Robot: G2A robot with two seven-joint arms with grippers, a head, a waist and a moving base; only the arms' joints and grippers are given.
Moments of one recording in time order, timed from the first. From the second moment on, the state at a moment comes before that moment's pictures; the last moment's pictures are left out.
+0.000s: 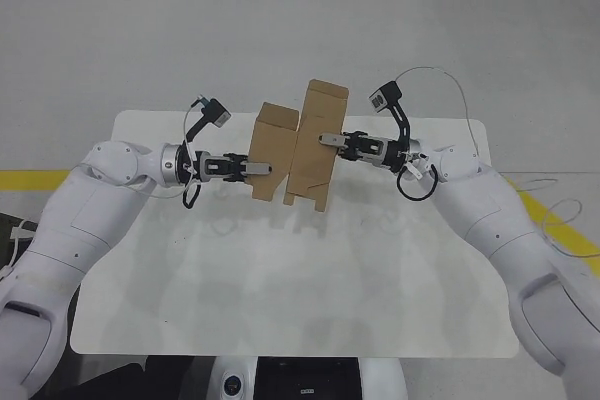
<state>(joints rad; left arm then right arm) 0.51 -0.93 -0.74 -1.09 -0.71 -0.59 -1.23 -0.37 -1.23 0.54 -0.74 0.89 -0.75 1.07</state>
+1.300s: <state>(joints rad) 0.57 -0.79 -0.74 -1.34 -0.50 -0.50 -1.32 -0.39 -1.10 0.70 -0.88 0.58 -0.67 1.15</state>
